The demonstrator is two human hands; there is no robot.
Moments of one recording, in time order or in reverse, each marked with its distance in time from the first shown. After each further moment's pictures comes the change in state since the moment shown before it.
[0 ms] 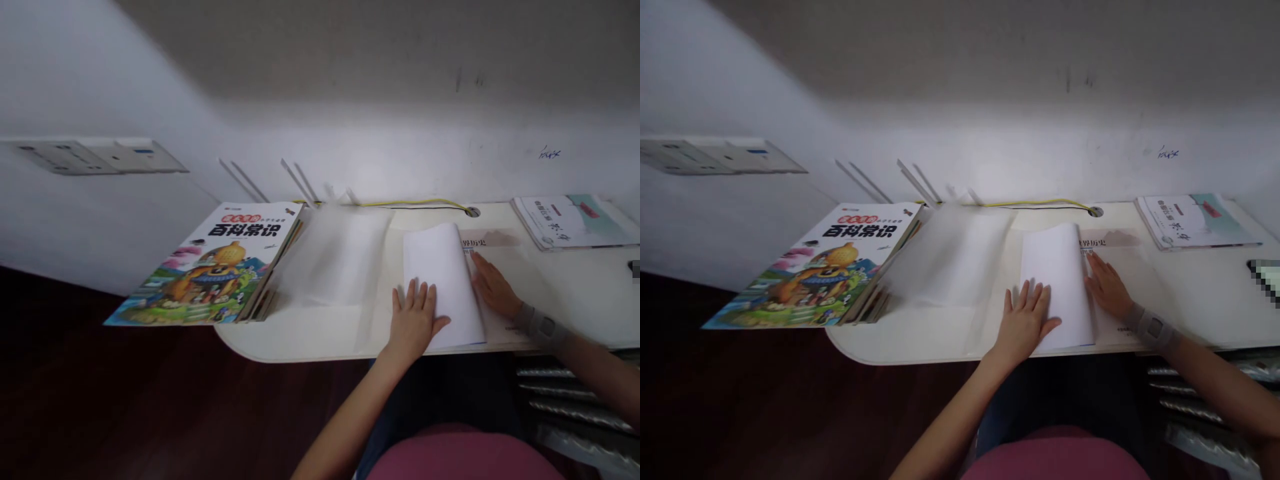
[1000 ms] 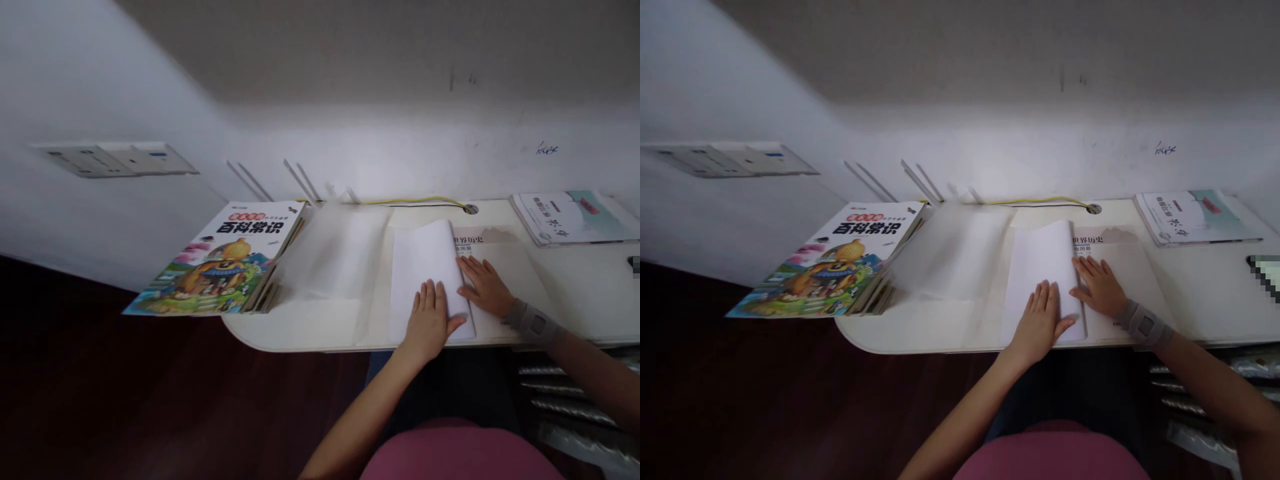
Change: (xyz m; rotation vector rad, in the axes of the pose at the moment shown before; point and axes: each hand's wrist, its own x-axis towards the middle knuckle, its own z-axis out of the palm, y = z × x) left_hand 0.004 0.036 0.017 -0.030 -0.053 0.013; right_hand -0.006 -0.015 -0.003 -0.229 -0.131 -0.128
